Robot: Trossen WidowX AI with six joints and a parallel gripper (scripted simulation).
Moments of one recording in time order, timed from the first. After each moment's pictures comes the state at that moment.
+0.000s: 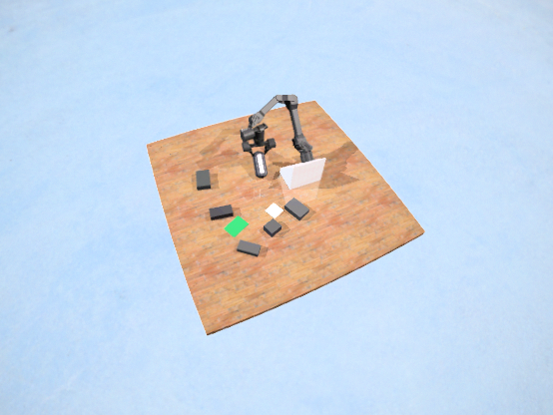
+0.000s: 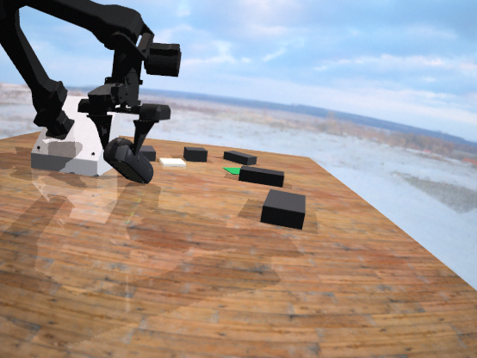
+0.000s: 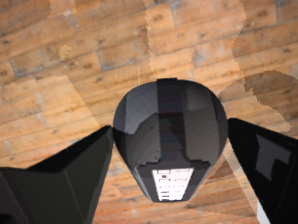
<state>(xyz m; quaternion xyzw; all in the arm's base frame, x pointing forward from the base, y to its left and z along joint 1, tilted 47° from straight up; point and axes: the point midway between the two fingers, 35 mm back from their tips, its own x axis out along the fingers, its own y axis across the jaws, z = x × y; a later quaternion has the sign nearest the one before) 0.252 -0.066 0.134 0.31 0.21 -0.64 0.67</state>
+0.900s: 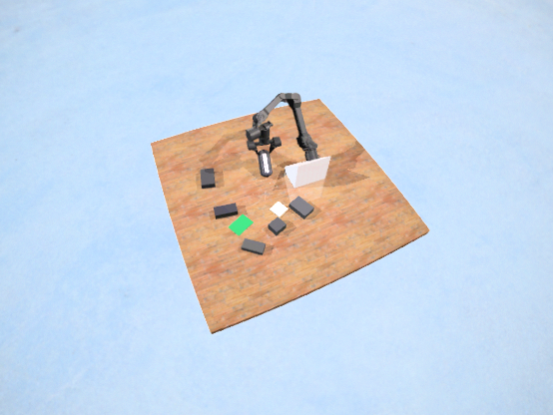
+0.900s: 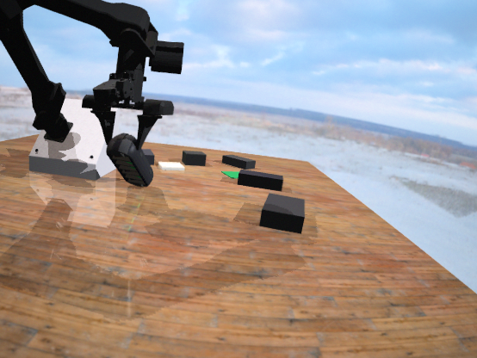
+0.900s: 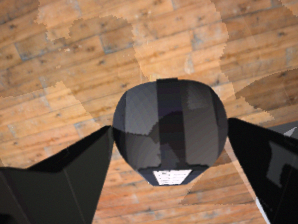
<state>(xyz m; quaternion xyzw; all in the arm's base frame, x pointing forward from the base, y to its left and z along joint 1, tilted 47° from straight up) 0.253 -0.044 0.132 0.31 0.21 -0.64 0.67</state>
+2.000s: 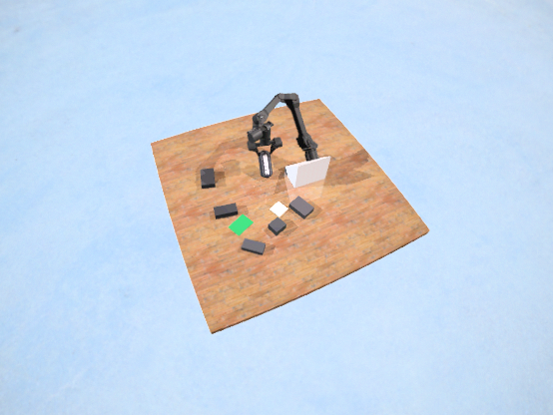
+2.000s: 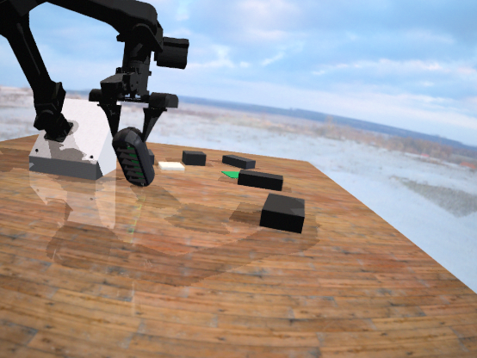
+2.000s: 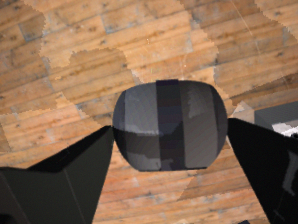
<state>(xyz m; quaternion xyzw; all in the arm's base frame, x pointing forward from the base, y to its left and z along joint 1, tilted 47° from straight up) 0.255 -0.020 0.126 0.31 0.21 -0.64 0.67</state>
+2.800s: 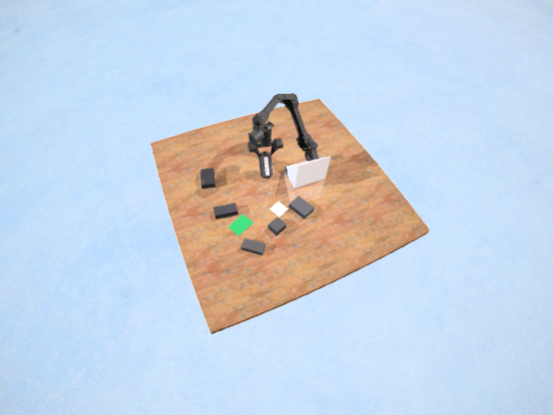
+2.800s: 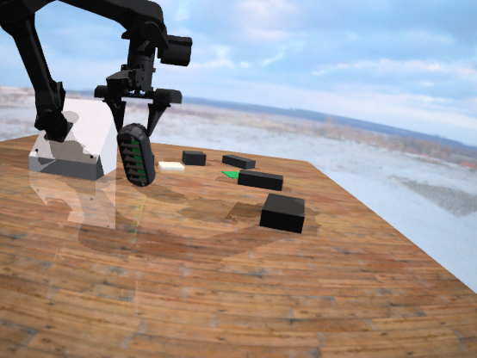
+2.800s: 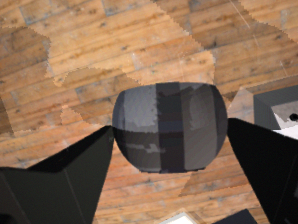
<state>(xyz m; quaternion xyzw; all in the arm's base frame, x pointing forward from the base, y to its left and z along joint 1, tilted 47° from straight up) 0.256 -0.001 0.119 0.31 0.21 -0.64 0.67</state>
